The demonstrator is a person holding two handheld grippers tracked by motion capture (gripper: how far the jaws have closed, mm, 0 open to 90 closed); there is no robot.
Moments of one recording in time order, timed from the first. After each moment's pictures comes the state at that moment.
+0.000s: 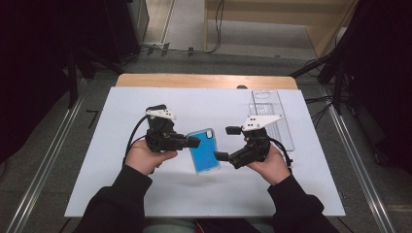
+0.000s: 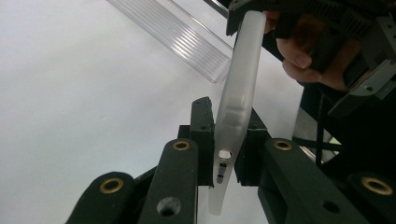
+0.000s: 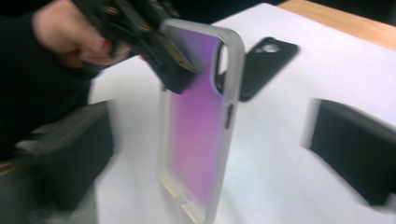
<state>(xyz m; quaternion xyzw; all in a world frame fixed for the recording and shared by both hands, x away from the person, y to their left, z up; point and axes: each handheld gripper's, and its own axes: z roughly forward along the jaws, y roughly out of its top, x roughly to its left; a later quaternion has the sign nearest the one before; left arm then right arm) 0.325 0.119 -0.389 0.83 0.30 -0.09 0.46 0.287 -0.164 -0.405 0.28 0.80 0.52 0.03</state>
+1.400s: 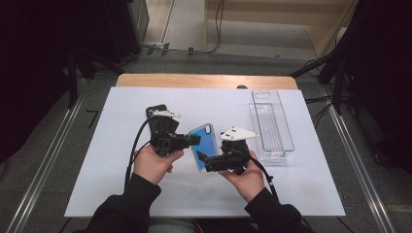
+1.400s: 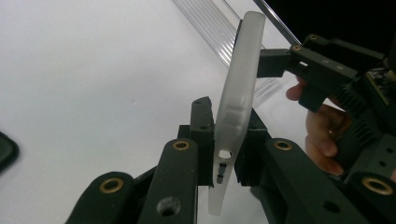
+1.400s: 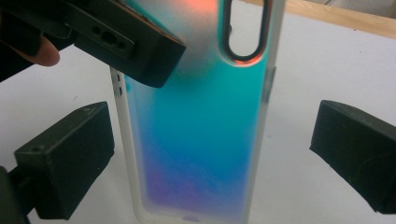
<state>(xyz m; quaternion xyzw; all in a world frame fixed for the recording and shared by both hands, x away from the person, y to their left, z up) 0.311 0.099 -0.385 0.80 0.42 -0.04 0.42 0.267 -0.107 -0.431 0.42 0.77 0.46 0.14</state>
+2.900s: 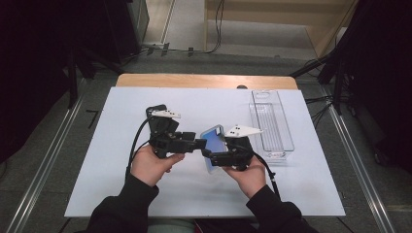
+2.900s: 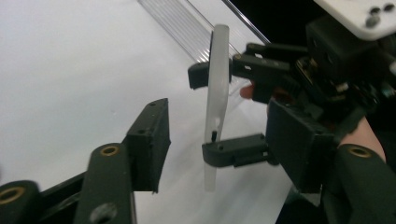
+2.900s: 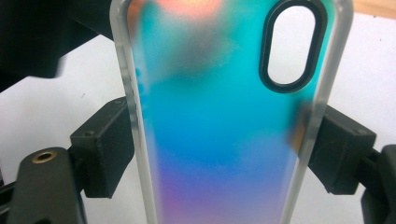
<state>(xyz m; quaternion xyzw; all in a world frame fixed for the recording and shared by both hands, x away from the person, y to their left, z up) 0.306 0.103 -0.375 0.82 0.37 -0.05 0.44 0.281 -0.123 -0.442 0.41 0.77 0.48 0.11</state>
